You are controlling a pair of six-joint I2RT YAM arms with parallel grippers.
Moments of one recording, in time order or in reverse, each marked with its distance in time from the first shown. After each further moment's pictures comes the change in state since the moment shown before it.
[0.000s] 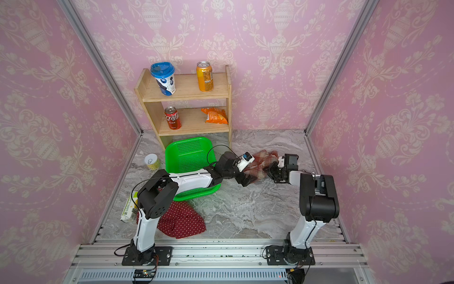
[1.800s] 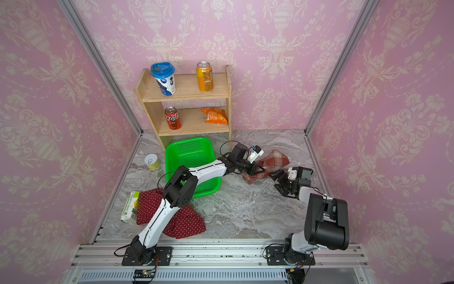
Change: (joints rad) left arm 0.087 0.446 0.623 -0.231 0.418 -0.471; right arm -0.163 -0.257 -0.267 0.034 -0.136 -0.016
